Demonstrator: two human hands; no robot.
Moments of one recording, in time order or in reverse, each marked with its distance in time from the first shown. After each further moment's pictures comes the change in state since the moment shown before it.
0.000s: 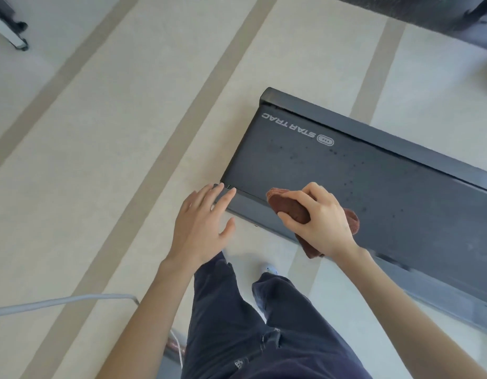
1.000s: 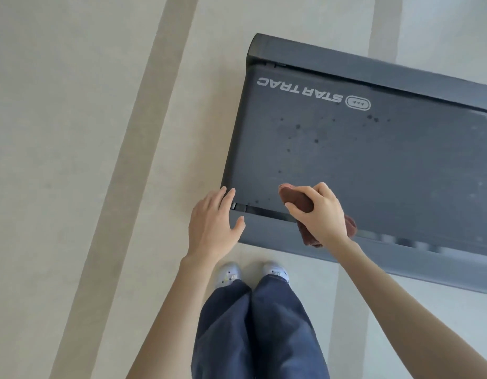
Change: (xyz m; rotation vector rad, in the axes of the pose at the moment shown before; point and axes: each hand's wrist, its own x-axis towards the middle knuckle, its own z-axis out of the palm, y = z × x) left_hand 0.270 -0.217 0.318 -0.104 -0.250 0.058; right_hand 0.193 0.174 0.380 0.008 -0.011 0.547
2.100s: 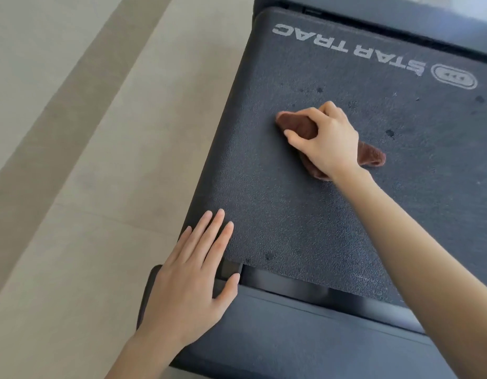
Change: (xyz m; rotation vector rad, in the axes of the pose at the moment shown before) left_hand 0.145 -0.115 0.294 0.112 0.219 0.240; right_hand 0.288 0.122 0.232 -0.167 0.375 -0.322
